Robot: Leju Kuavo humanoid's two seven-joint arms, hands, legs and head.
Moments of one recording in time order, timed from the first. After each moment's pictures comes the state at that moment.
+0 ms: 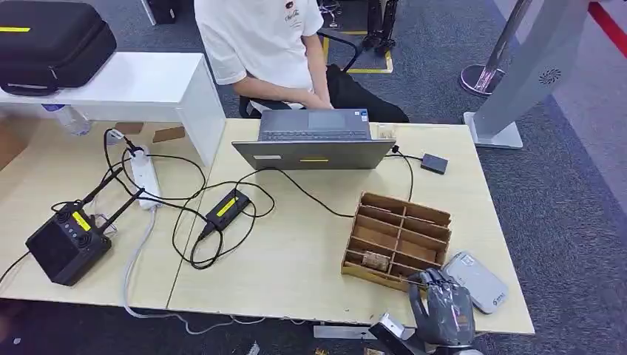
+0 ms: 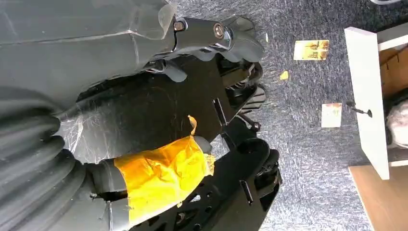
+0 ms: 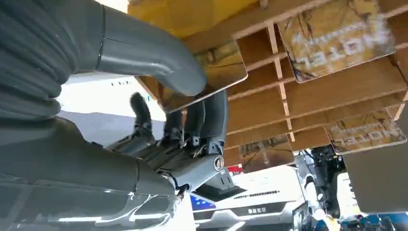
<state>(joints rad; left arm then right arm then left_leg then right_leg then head) -0.07 -0.10 -0.56 -0.18 0.60 0.11 -0.16 0.11 -0.15 0.26 -1.38 1.18 -0.69 0.02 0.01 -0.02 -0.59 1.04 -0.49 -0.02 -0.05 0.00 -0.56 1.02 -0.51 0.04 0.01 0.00</state>
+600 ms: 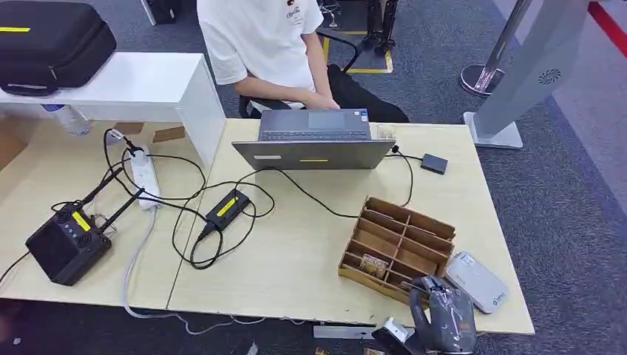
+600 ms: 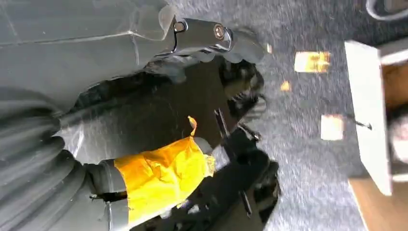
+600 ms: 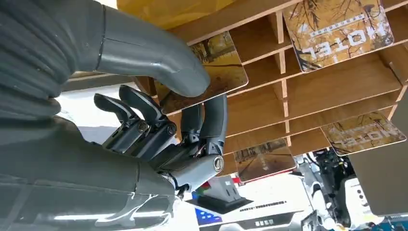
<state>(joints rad) -0.07 -0.10 -0.57 -0.18 0.60 0.17 -0.18 0.15 -0.16 0.26 -1.40 1.11 -0.70 0.00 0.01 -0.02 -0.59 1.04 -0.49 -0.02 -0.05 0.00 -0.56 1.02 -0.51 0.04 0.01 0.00</state>
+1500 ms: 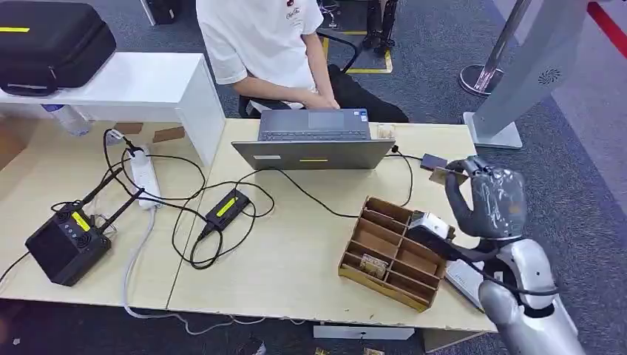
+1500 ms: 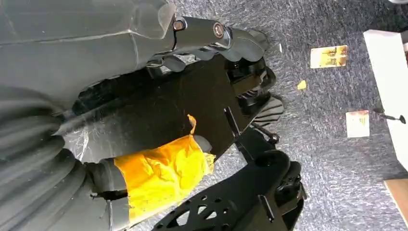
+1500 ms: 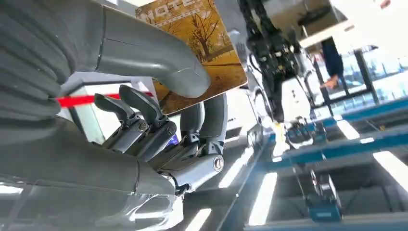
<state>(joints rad) -0.10 -0.10 -0.62 -0.18 0.55 0.16 -0.12 -0.37 -0.30 0.22 -1.53 1.00 -0.45 -0.07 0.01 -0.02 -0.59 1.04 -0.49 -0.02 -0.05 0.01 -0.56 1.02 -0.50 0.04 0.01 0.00</state>
